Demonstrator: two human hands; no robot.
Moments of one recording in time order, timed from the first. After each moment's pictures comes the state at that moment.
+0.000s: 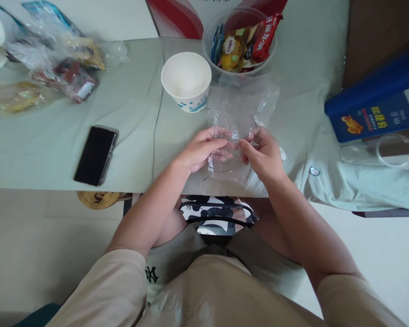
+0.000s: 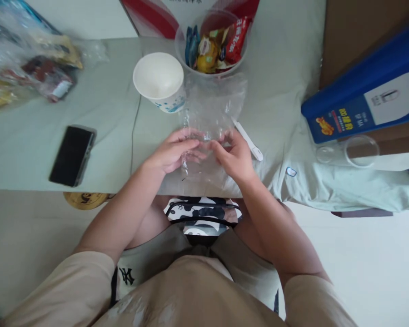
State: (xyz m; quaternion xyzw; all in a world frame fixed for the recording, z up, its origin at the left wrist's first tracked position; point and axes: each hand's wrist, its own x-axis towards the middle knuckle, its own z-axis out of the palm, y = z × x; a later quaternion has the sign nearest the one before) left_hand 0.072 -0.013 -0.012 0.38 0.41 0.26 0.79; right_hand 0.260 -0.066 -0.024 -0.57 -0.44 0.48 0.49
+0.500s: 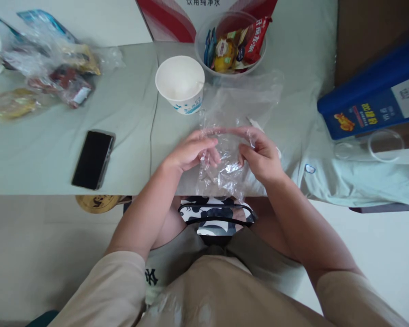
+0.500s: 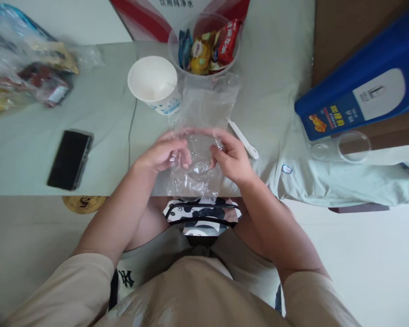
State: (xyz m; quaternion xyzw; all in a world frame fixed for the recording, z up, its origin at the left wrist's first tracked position) left_hand 0.061 -0.007 0.004 0.43 0.40 0.19 0.78; right_hand 0.265 -0.069 -0.014 -0.49 -0.49 0.51 0.51
